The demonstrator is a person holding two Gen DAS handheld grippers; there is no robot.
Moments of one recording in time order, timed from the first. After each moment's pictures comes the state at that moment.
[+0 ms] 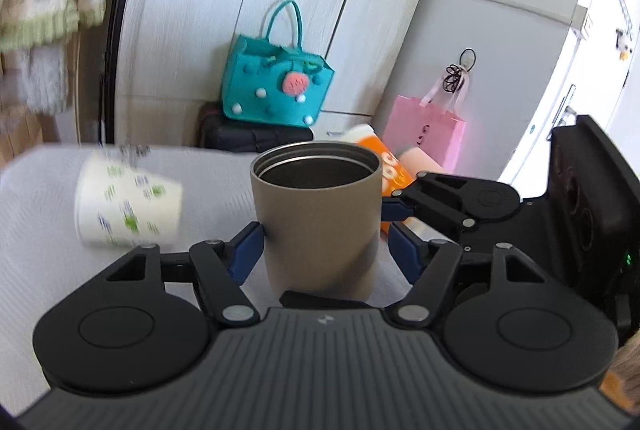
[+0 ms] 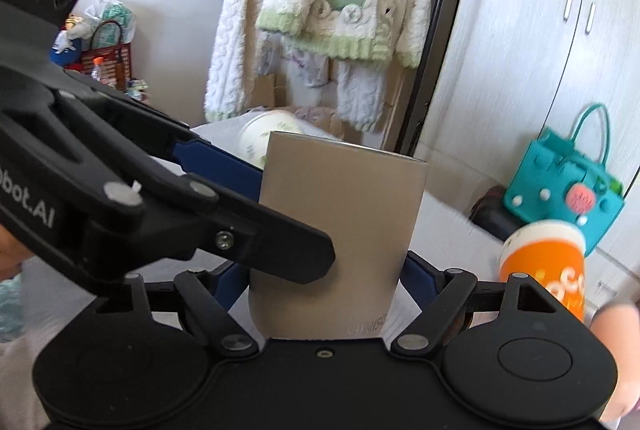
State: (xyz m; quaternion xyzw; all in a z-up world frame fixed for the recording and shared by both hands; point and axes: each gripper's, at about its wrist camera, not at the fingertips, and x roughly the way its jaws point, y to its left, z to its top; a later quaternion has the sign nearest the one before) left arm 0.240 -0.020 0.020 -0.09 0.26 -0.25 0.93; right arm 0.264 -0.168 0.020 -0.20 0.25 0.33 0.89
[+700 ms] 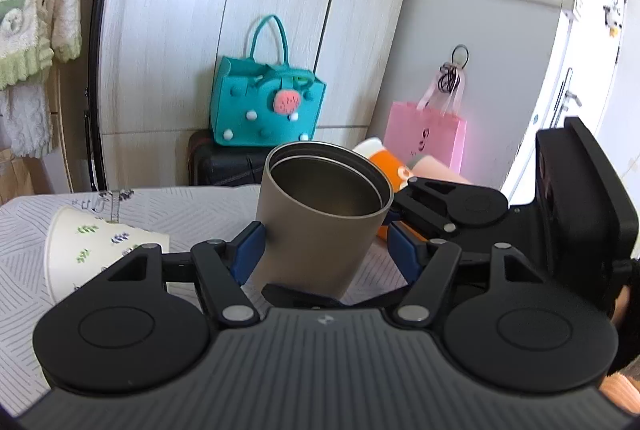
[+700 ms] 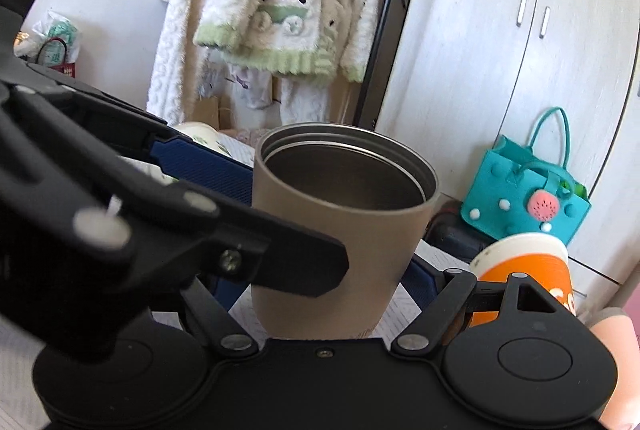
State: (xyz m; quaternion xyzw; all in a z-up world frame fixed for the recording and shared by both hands) left arm 0.281 -0.033 0.005 -0.05 0.24 -0.27 0.93; right arm 0.309 -0.163 -0.003 -0.18 0.22 0.26 0.92
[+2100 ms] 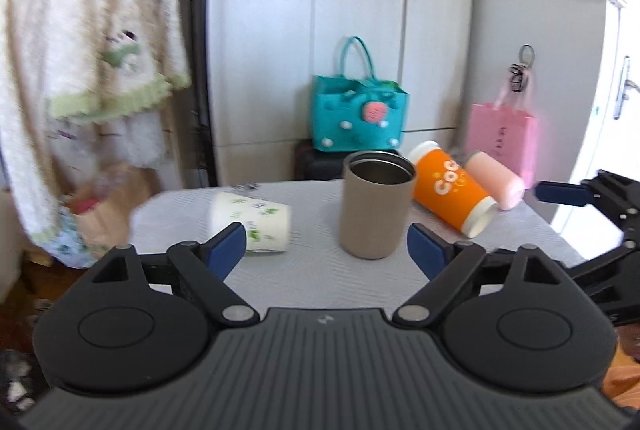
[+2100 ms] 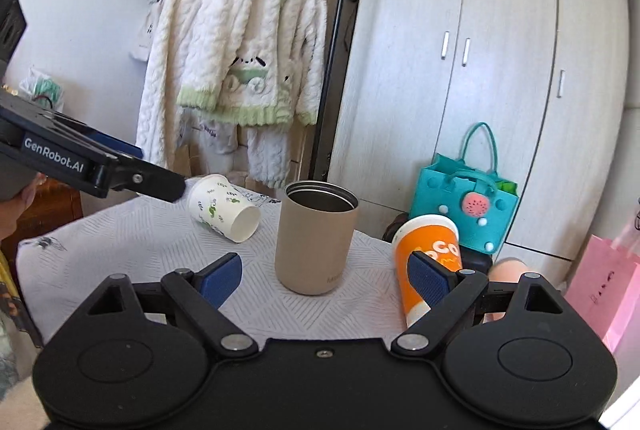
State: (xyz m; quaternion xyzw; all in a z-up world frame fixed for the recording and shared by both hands) left arm 0.148 -0.011 0.067 0.01 0.22 -0.10 0.97; right arm 0.160 -0.223 0.051 -0.13 0.17 0.20 0.96
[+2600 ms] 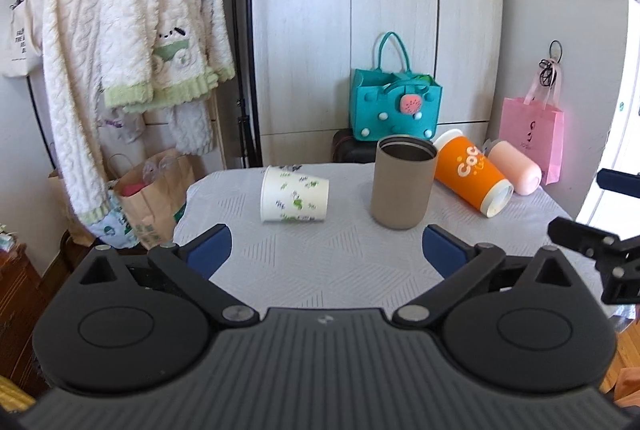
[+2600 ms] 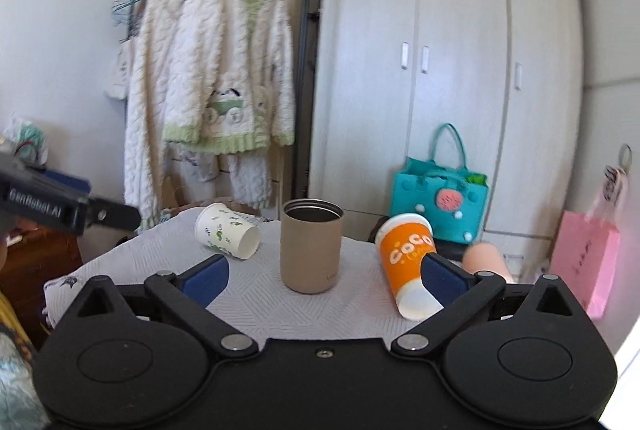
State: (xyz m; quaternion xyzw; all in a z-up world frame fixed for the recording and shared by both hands) left arm 0.094 -0.003 0.077 0.01 0.24 -0.04 0.97; right arm 0.109 -0.233 0.070 -0.07 0.16 0.15 0.97
